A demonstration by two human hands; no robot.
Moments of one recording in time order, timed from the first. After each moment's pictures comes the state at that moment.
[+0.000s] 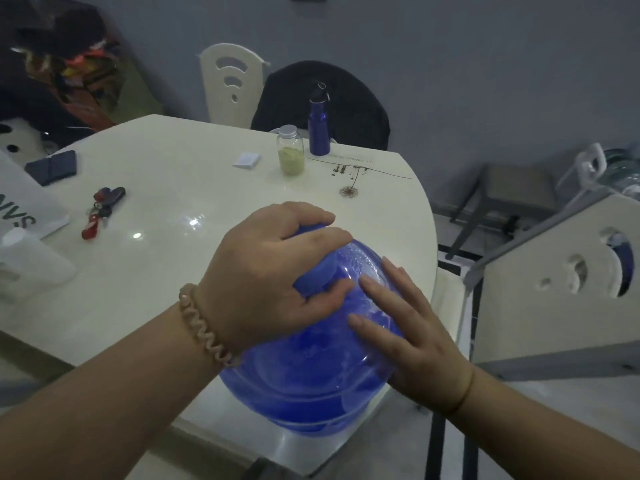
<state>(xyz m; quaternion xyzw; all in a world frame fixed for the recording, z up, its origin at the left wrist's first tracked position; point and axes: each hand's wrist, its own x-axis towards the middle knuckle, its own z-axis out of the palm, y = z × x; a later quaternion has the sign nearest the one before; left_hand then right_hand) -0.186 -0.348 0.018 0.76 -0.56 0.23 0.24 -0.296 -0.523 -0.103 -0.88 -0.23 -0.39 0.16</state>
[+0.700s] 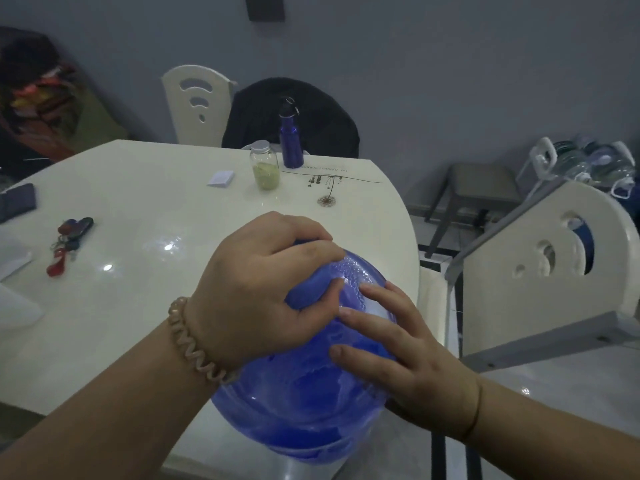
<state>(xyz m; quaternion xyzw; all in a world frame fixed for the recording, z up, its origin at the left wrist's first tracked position) -0.181 -0.350 0.020 0.71 -0.61 0.22 0.29 -0.315 -0.504 -0.085 -0.92 -0.19 -0.33 0.12</state>
